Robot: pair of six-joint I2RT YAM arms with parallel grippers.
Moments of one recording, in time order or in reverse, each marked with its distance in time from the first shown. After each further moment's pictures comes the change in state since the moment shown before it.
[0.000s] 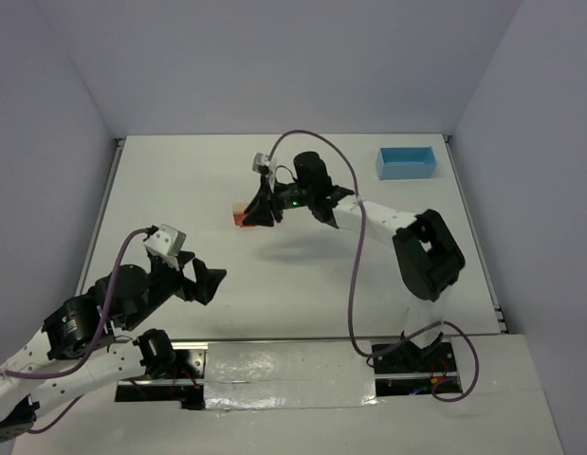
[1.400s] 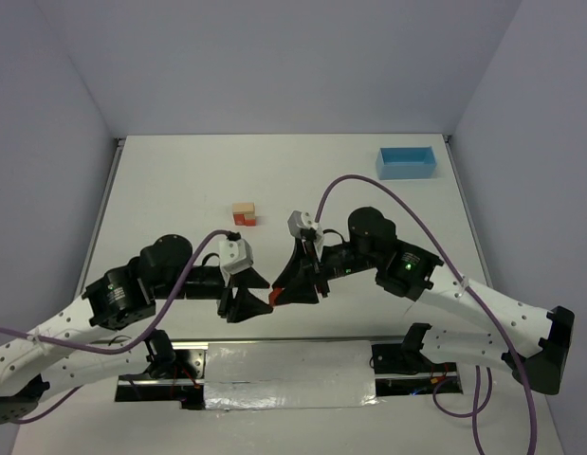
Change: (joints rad) left arm -0.002 0.306 0.109 0.227 0.924 0.246; right arm 0.319 -0.900 -0.411 -0.328 0.122 0.260
